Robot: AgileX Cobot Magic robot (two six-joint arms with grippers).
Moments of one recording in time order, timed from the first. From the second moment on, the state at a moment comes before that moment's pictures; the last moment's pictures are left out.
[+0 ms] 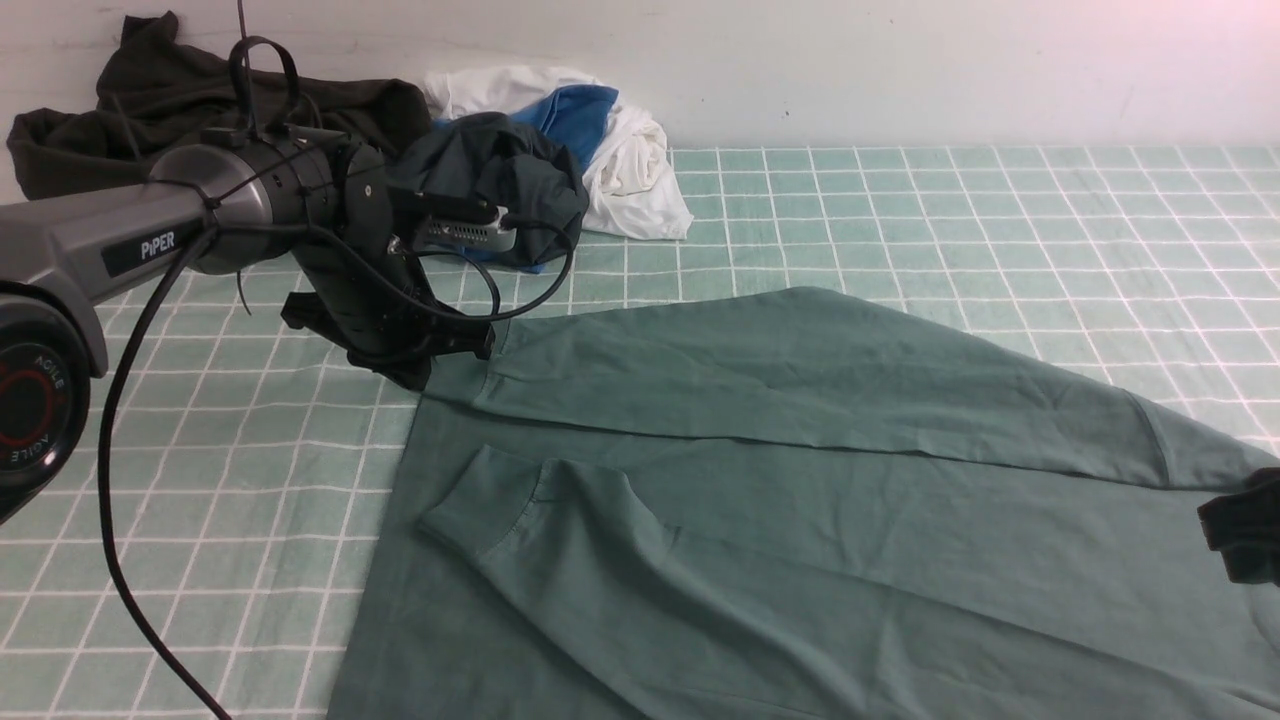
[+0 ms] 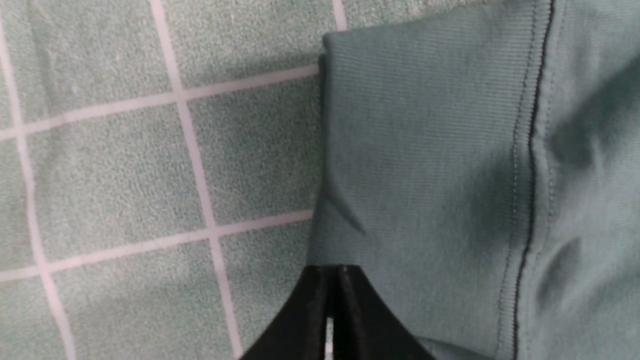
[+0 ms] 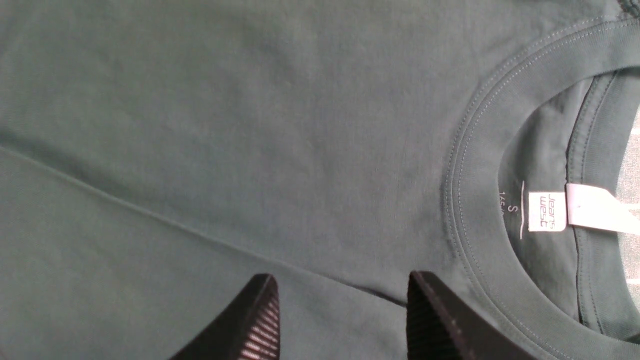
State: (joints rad) right arm 0.05 1.25 -0.84 -0.07 0.97 0.13; left arm -0.18 2.19 -1.70 0.00 0.80 0.00
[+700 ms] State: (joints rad) right arm 0.05 1.25 -0.84 -0.07 0.97 0.13; left arm -0.18 2.21 -1.70 -0.04 0.79 -0.05
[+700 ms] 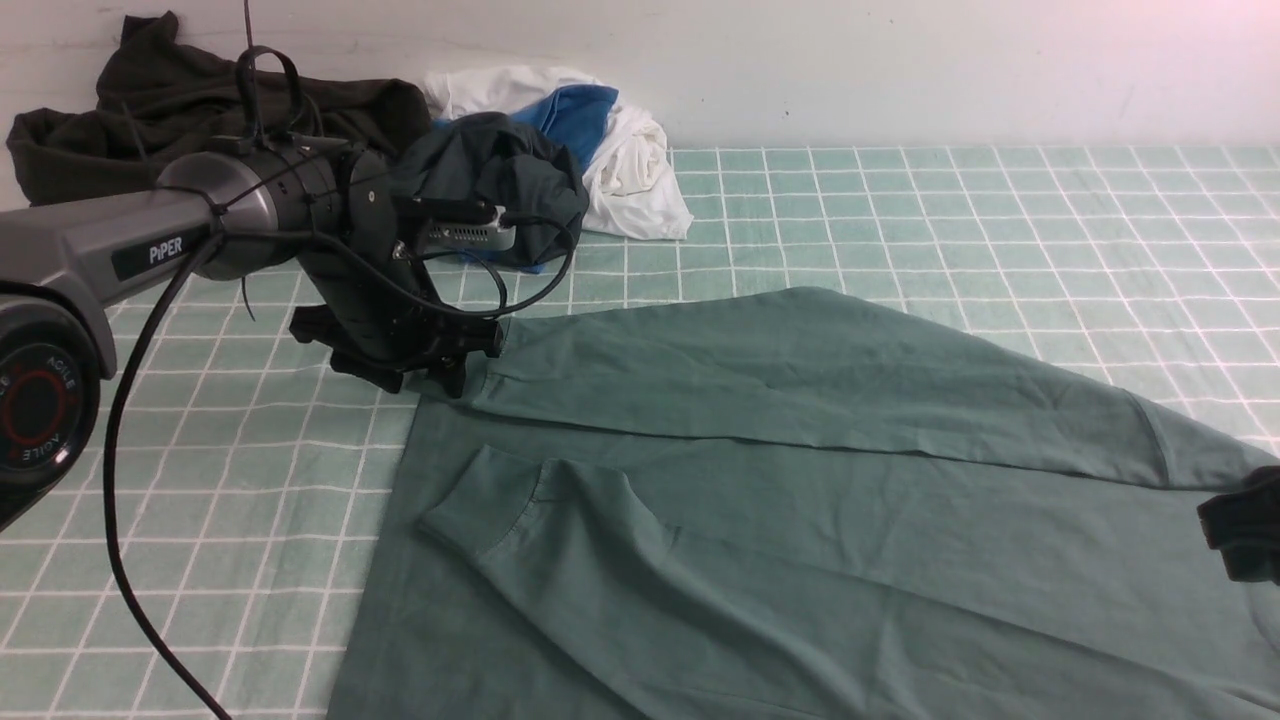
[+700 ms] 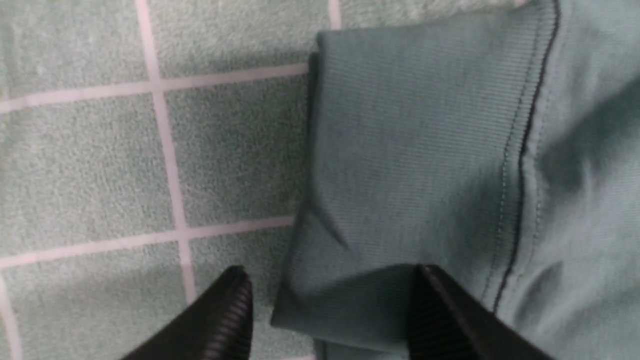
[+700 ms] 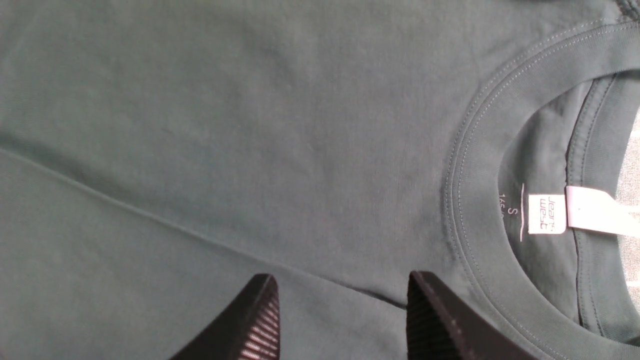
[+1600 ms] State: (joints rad) right arm 0.05 1.25 -0.84 -0.07 0.95 0.13; left arm -0.18 2.07 -1.70 -0.07 0.96 -0.02
